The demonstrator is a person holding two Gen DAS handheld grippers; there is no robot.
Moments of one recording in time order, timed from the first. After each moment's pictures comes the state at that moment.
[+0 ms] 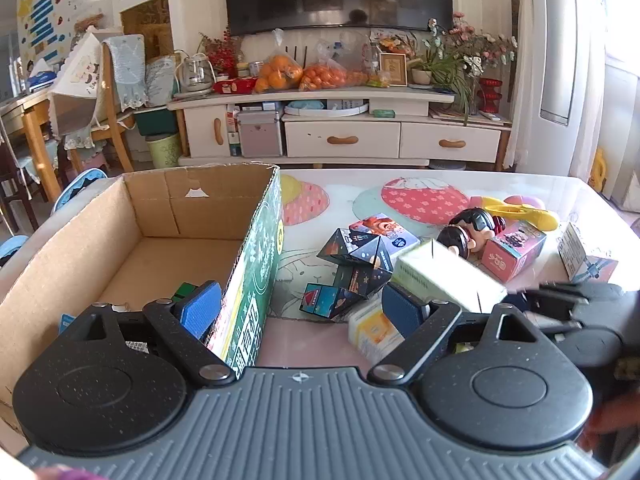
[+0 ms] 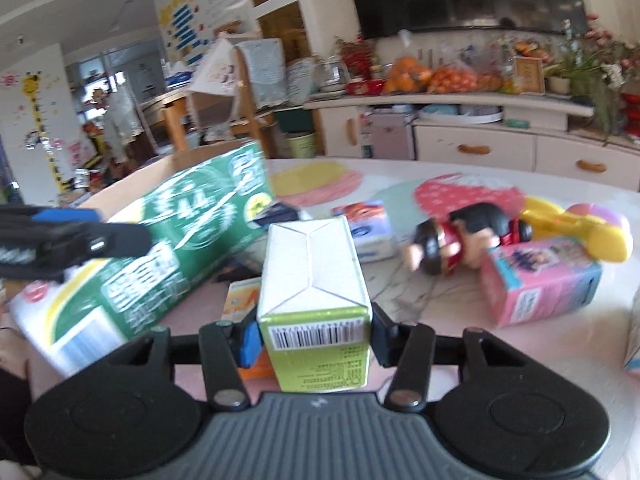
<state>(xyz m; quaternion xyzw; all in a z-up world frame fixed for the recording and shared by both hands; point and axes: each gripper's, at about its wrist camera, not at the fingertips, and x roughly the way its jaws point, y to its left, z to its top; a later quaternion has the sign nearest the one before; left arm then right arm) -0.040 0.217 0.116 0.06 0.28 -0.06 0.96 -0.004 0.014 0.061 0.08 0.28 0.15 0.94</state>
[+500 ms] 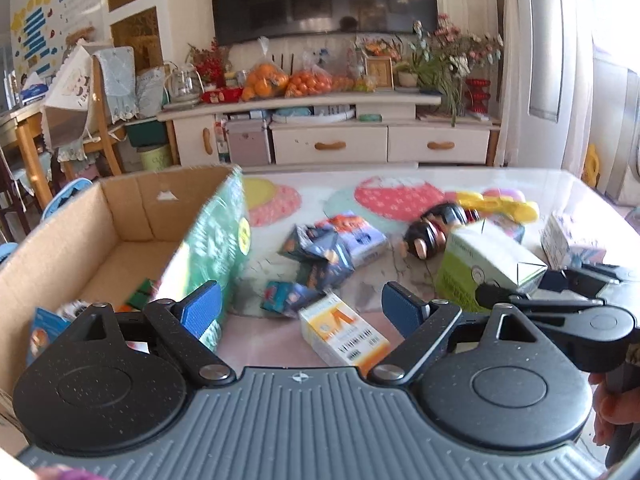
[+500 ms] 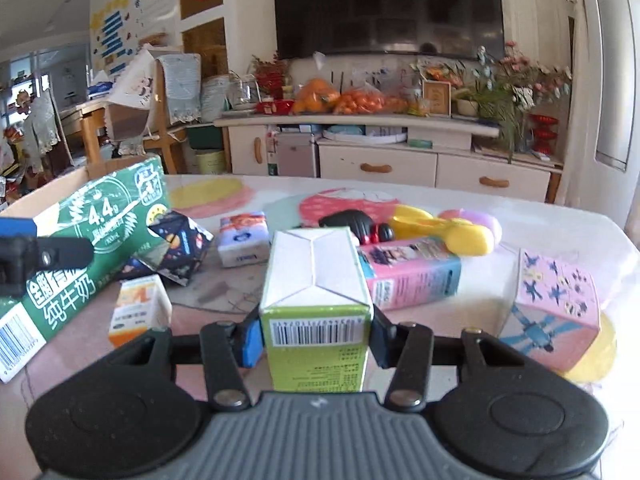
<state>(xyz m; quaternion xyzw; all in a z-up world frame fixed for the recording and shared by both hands) -0.054 0.182 0.097 0.08 0.27 -0.07 0.96 -0.026 -0.010 0.060 0.04 0.26 -0.01 0.96</state>
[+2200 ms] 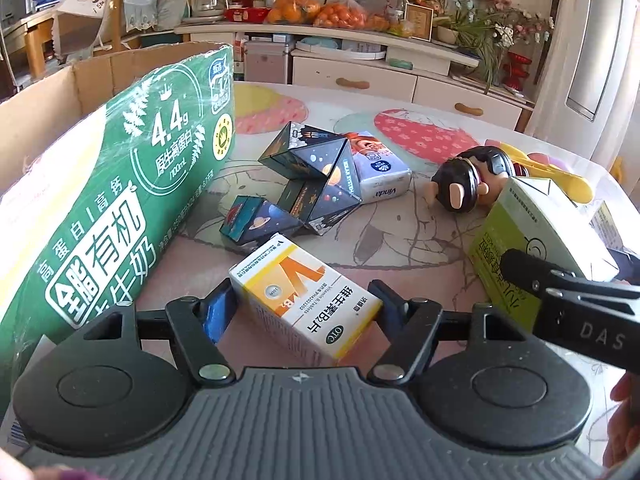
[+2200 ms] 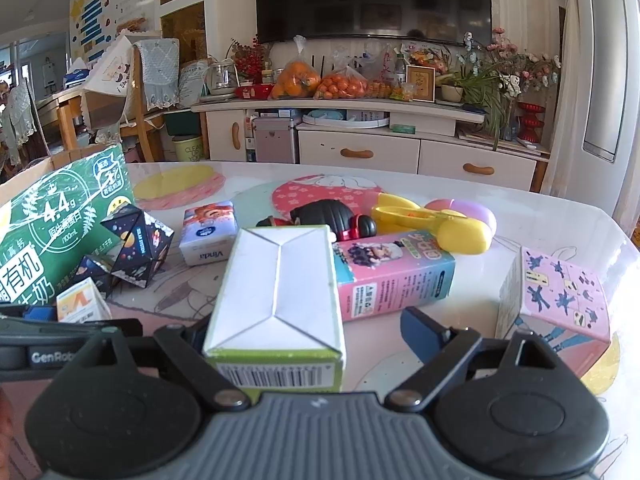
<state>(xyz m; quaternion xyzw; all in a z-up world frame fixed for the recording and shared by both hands) 0.002 0.171 0.027 0.00 0.37 -0.04 0.93 0.000 -0.023 0.047 0.03 0.28 -0.03 0.96</state>
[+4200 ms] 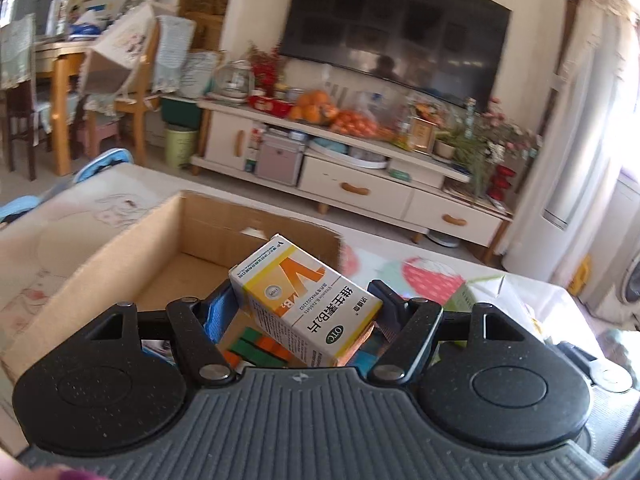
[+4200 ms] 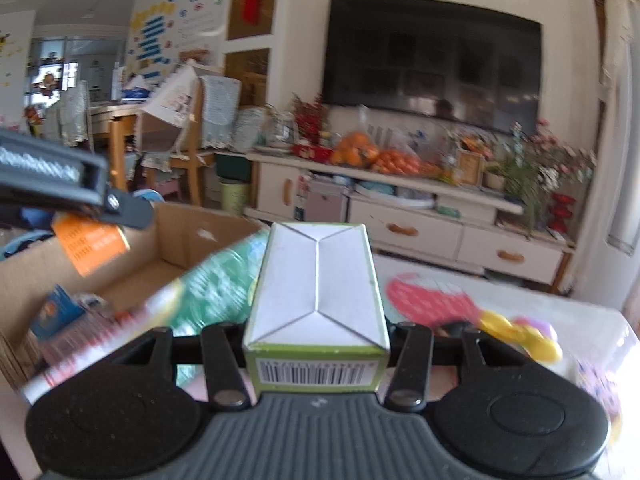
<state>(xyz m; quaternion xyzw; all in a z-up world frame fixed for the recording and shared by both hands) -0.038 0.290 0.148 -0.09 0.25 -0.04 0.96 -0.007 0.129 0.123 -0.04 0.19 0.01 0.98</state>
